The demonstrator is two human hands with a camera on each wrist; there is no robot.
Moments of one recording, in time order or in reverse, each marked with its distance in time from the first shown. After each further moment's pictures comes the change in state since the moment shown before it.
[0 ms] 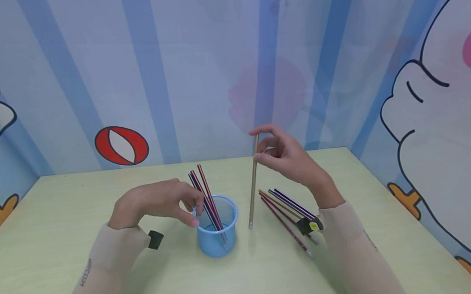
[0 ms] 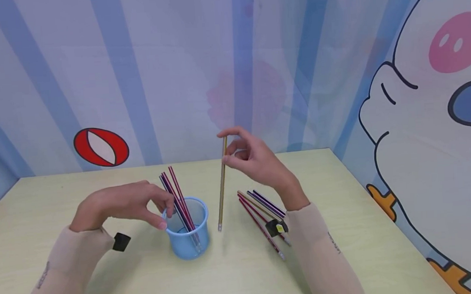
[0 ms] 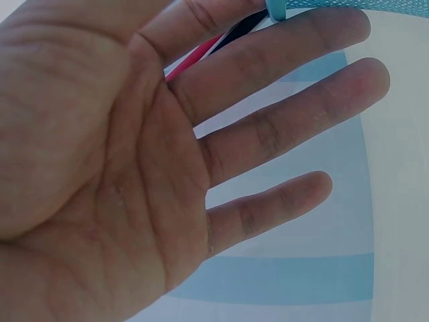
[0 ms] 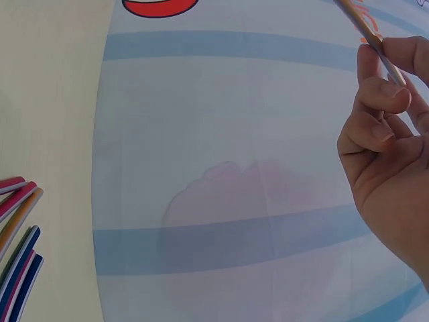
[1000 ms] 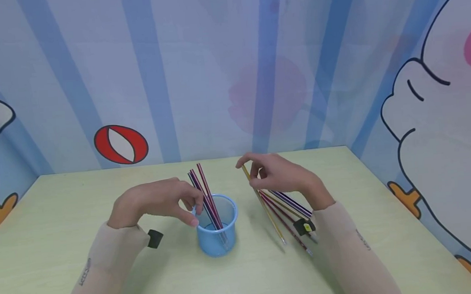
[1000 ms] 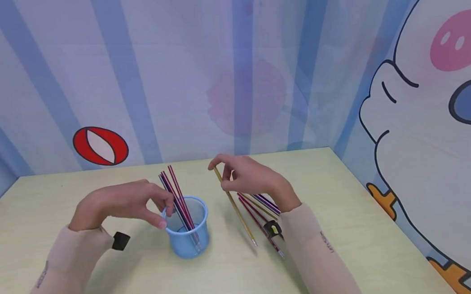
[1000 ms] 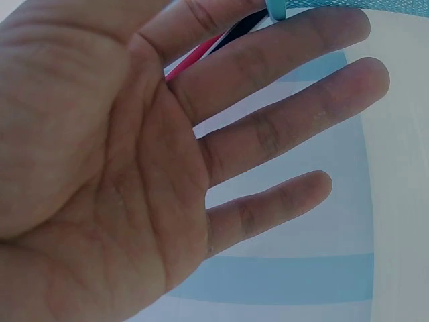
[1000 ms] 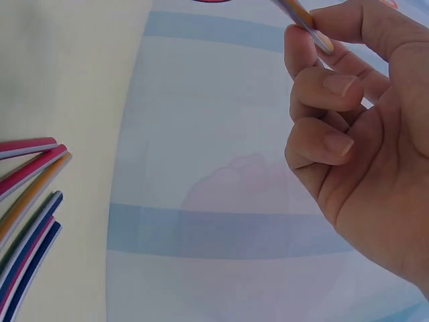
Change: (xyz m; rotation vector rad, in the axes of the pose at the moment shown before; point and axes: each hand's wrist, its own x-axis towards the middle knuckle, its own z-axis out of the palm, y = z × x) left_hand -0.001 0.004 0.000 0.004 0.002 -0.010; right_hand 0.005 0.018 0.015 -0.399 -0.352 0.173
